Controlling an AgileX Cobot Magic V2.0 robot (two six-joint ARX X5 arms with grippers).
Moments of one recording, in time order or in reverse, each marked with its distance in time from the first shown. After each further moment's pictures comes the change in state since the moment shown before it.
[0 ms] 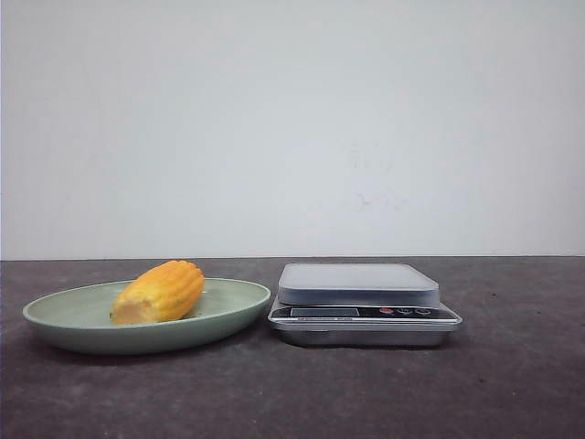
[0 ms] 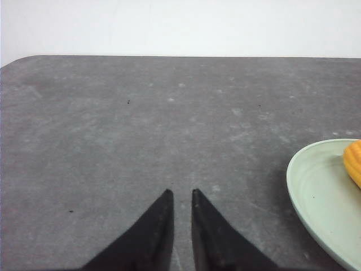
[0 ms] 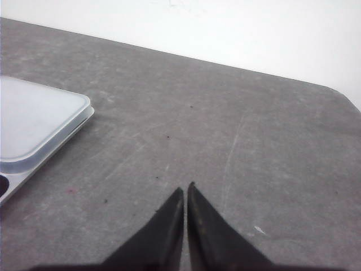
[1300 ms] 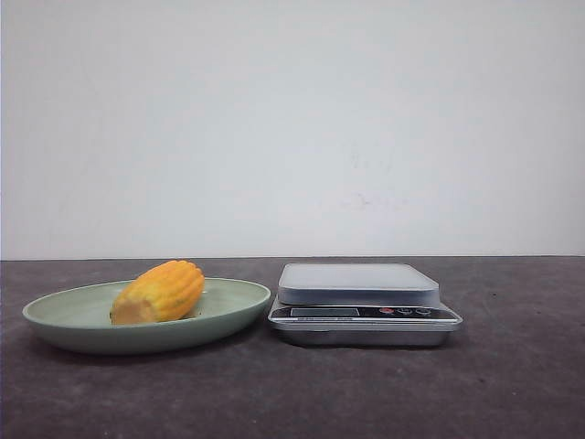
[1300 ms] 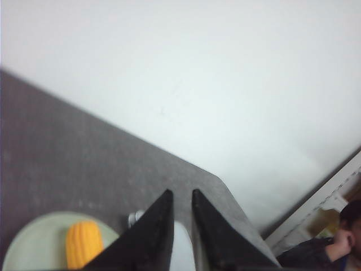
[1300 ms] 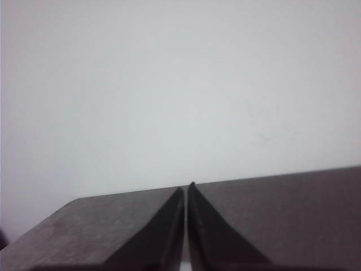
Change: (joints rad) left arm 0.000 0.126 0.552 -0.172 0.477 -0.667; right arm 0.000 0.199 0.541 0.009 -0.288 0.508
